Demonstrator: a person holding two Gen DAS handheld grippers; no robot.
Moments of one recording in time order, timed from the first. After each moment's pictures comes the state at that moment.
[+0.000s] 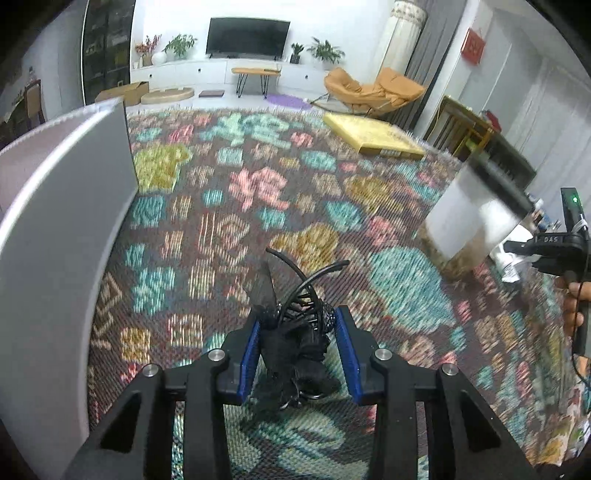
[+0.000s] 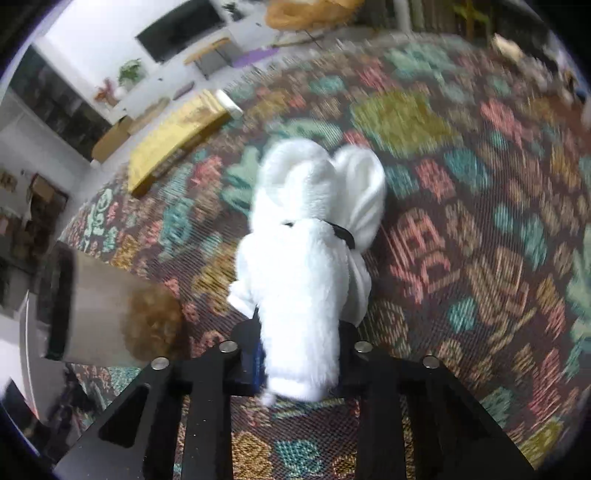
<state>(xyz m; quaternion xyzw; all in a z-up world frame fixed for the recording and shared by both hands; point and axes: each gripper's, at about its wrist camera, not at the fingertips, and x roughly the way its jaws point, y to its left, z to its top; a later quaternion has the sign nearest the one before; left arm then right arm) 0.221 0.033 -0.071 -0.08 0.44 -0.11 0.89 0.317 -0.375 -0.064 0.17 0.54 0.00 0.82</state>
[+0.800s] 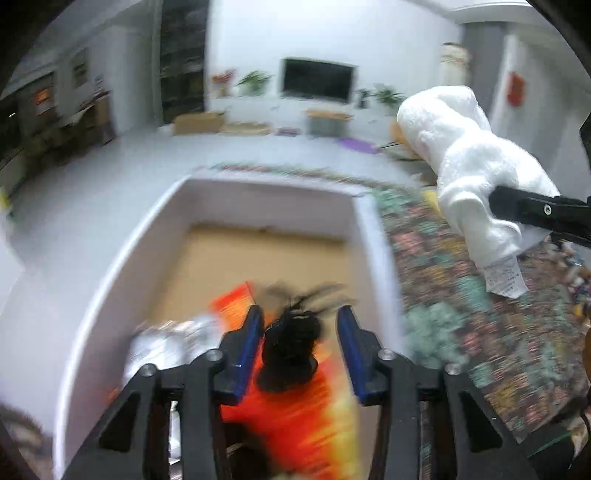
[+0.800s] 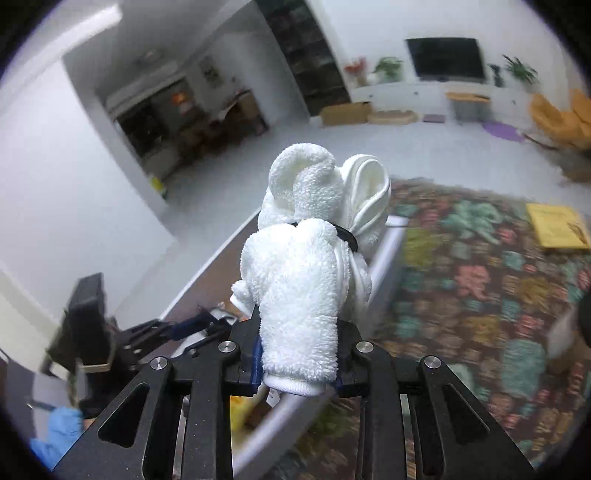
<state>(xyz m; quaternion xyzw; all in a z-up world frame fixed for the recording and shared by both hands) 0.056 0.273 0.047 -0.07 0.39 0.04 0.92 0.166 0.063 0.113 0.03 0.42 0.39 0.82</state>
